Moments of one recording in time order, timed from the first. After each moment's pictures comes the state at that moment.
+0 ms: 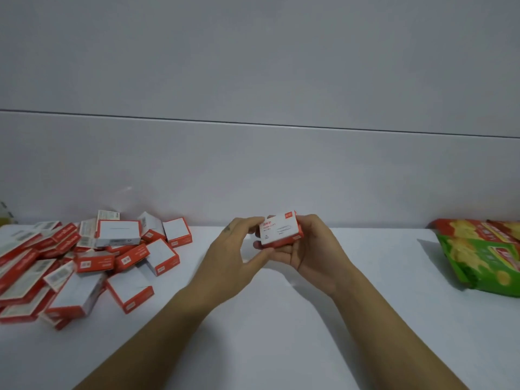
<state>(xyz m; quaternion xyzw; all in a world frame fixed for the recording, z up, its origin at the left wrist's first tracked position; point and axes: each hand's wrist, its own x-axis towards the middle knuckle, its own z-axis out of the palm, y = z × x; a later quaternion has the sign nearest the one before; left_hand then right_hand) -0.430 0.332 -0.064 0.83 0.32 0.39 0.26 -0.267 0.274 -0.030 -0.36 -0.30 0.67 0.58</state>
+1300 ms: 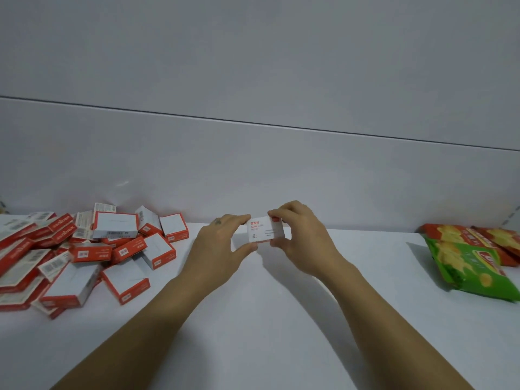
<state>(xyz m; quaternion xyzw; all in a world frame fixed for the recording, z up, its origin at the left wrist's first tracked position) -0.435 0.341 -0.064 0.82 0.42 0.34 0.20 -0.260 0.286 -0.033 -0.69 -0.68 0.00 0.27</state>
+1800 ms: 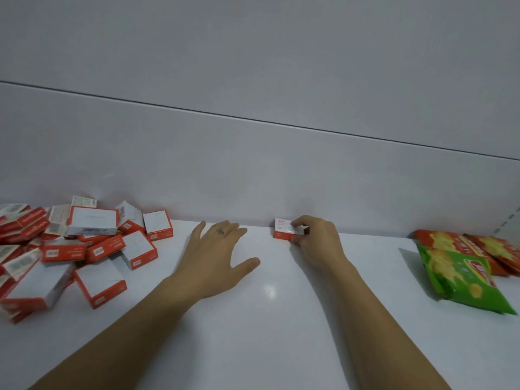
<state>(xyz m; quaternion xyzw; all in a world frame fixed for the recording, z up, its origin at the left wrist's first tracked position) -0.421 0.346 -0.074 0.89 0.43 0.14 0.07 -0.194 0.308 -0.065 -0.80 -0.52 0.08 0.29</state>
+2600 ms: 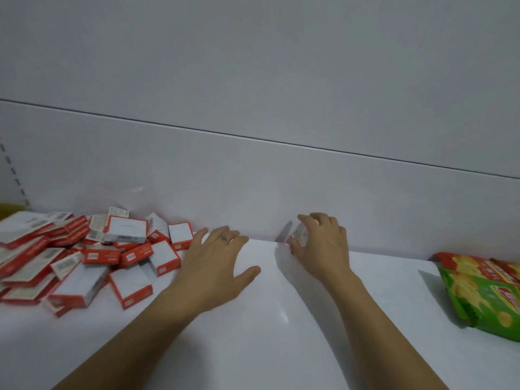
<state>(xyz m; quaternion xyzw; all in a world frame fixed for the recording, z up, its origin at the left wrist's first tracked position) -0.449 0.329 -0.047 0.88 0.45 0.16 0.02 -0.234 0.306 -0.037 -0.78 -0.59 -0.10 0.19</state>
